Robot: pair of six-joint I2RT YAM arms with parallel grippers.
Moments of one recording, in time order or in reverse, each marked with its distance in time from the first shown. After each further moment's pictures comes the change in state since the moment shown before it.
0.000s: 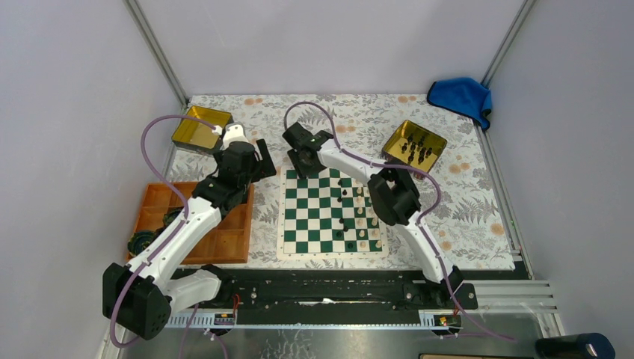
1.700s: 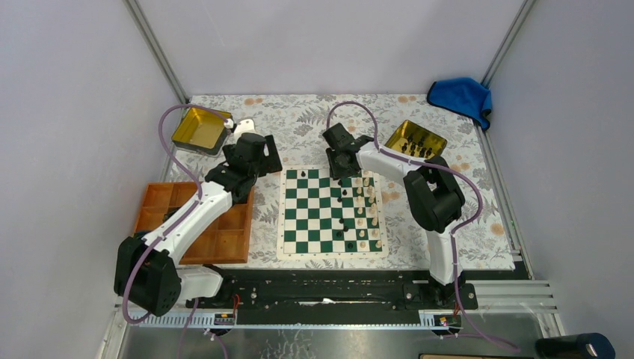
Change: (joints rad) left arm 0.000 0.159 0.077 0.002 -0.003 0.013; right arm -0.150 -0.394 -0.602 0.236 -0.027 0.080
